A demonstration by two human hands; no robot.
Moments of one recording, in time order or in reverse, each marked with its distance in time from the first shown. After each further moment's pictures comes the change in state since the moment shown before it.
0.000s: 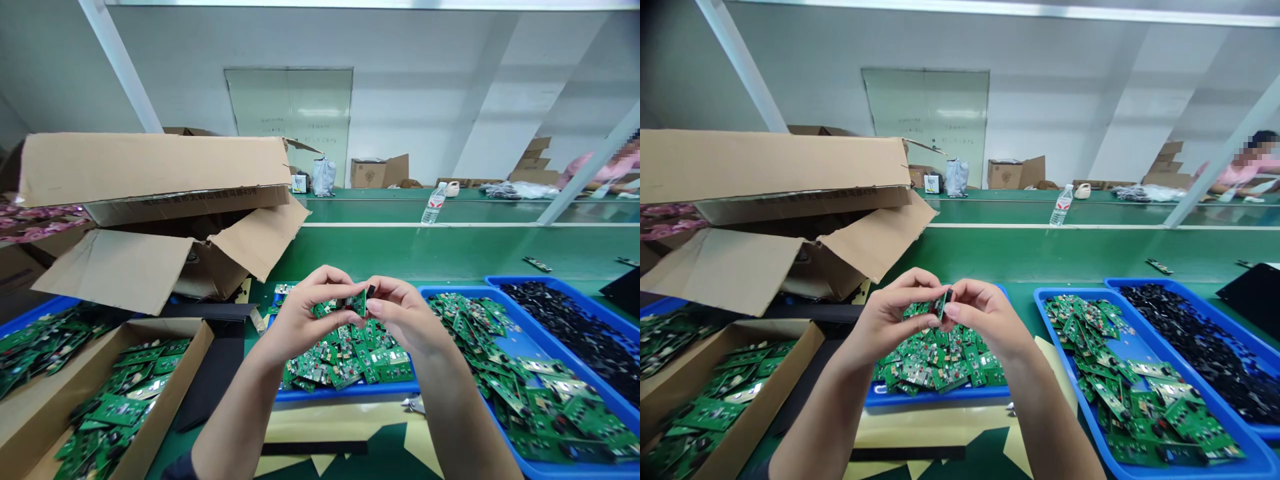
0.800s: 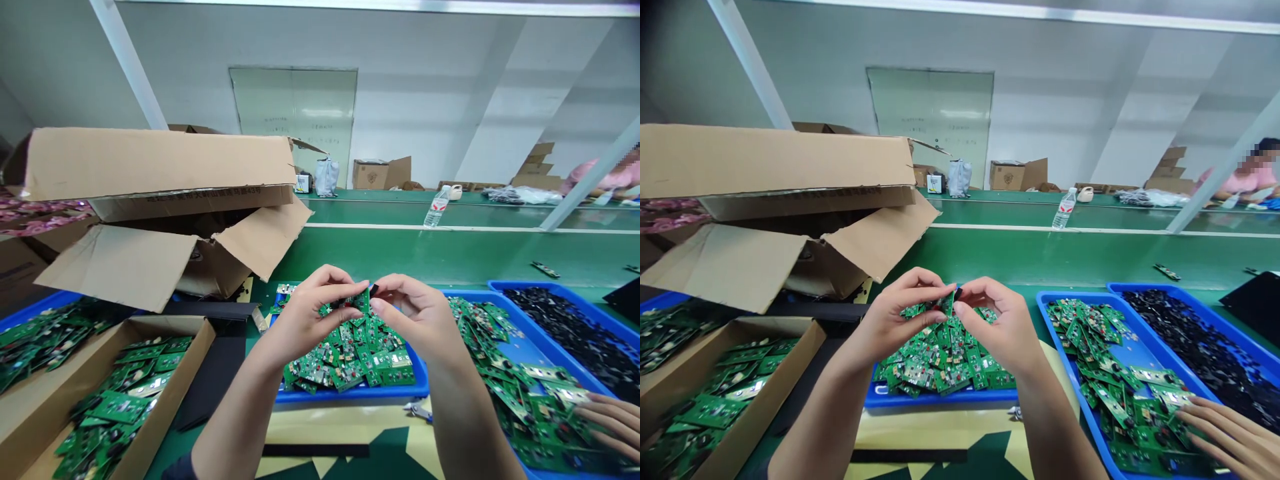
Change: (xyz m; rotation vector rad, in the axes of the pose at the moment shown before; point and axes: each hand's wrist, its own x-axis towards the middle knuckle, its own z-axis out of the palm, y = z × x) left_hand -0.003 -0.003 -0.005 0.186 -0.039 0.032; right_hand -0.011 -0.009 0.004 -0.459 0.234 -0.268
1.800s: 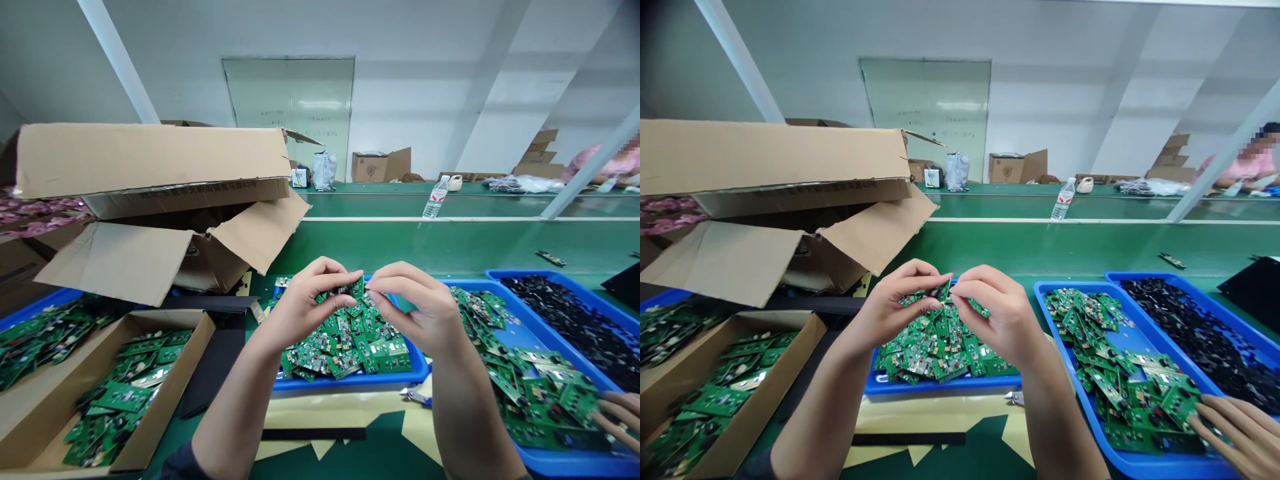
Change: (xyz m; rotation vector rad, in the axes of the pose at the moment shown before) left_hand 0.003 -0.003 0.003 0.043 -0.024 0.016; right_hand 0.003 -0.003 -0.016 -0.490 -0.089 -0.666
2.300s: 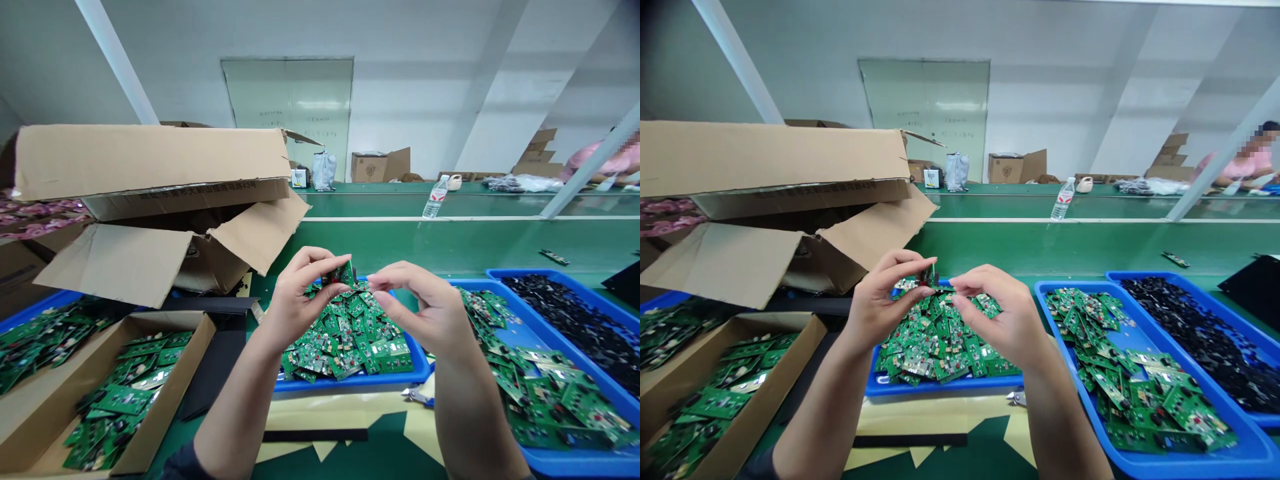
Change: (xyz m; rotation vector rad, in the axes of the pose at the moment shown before) left_hand 0.001 -0.003 -0.001 0.137 0.247 0.126; right_hand -0.002 -0.007 -0.001 0.209 0.009 0.293
